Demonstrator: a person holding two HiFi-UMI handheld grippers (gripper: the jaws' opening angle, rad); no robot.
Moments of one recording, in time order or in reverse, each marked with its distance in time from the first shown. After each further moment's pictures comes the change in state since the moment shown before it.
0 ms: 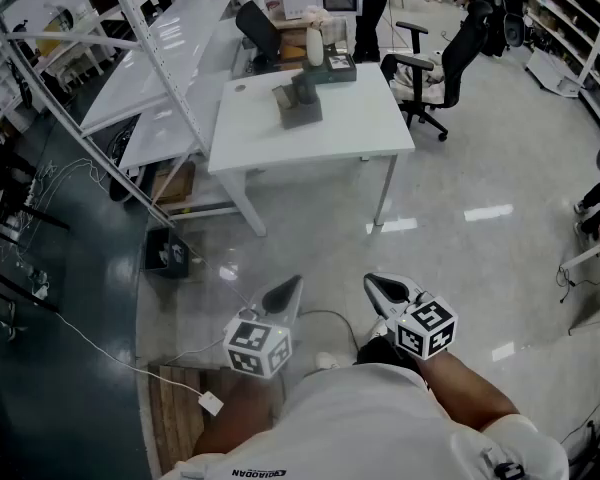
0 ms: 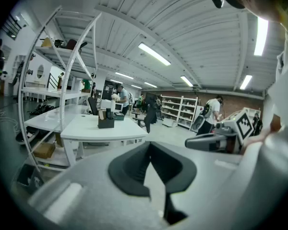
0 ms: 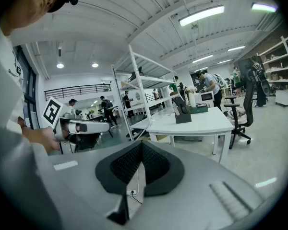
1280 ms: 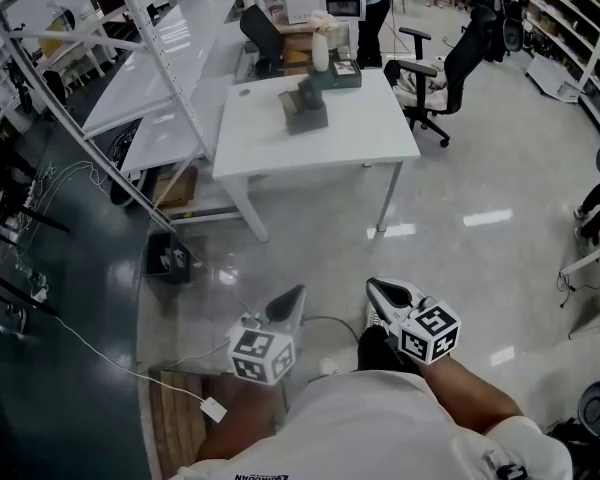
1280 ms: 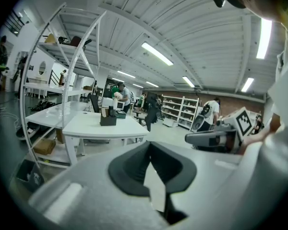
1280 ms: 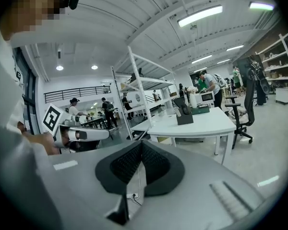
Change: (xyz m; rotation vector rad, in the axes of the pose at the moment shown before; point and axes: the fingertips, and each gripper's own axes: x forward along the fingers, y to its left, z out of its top) left arm -0.007 0.021 -0.006 -0.032 0.011 -0.003; right arm 0.018 0.009 0.011 0.021 -0.020 -0.002
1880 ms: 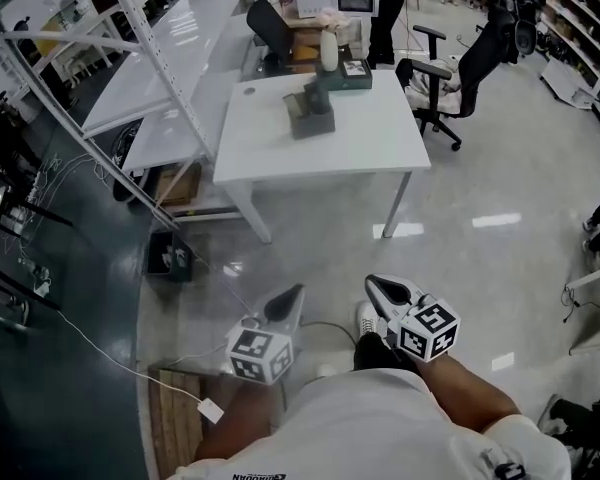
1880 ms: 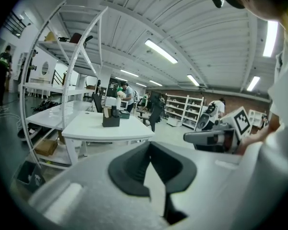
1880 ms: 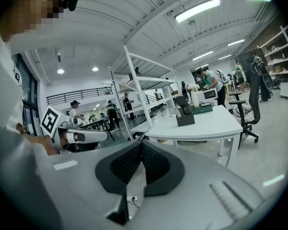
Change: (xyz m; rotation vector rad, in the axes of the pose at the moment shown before) left arm 0.054 0.029 0.017 -0.012 0.010 0.044; right arm 0.043 -0.056 0.021 0.021 0.002 0.046
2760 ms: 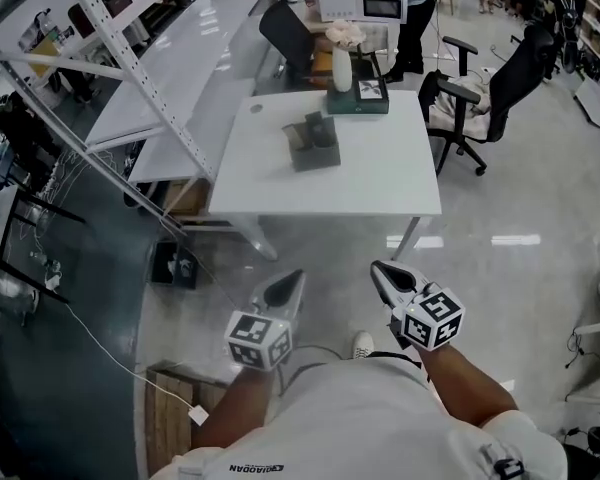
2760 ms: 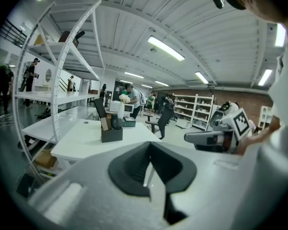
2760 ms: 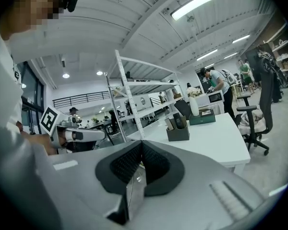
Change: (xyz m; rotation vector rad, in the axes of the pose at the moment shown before) left arm 0.171 0.045 0.092 0.014 -0.014 0.102; right arm 0.074 -0.177 0.095 -0.013 -0.027 0.084
